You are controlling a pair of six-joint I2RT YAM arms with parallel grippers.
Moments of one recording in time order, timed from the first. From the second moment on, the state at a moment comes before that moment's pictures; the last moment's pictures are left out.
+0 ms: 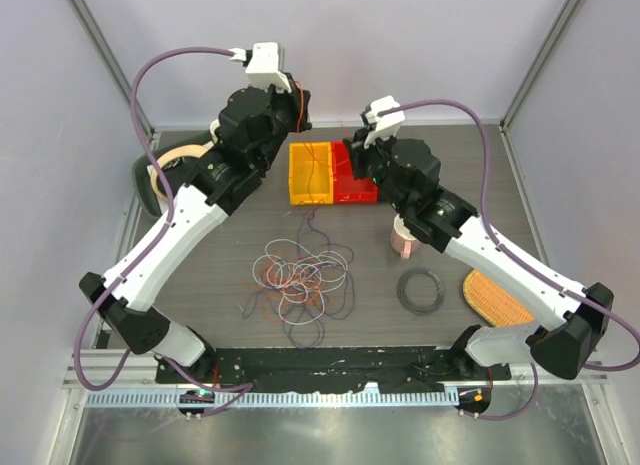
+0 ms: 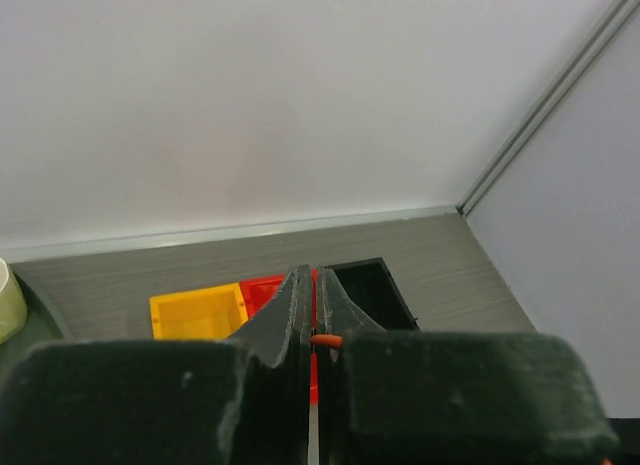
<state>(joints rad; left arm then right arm) -0.71 1.51 1.76 -0.21 -0.39 -0.25 0.78 1.31 1.36 -0.01 0.36 0.00</state>
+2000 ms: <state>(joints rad) -0.36 1.36 1.97 -0.38 -0.71 -0.13 0.74 1.44 0.41 0.63 -0.09 0.24</state>
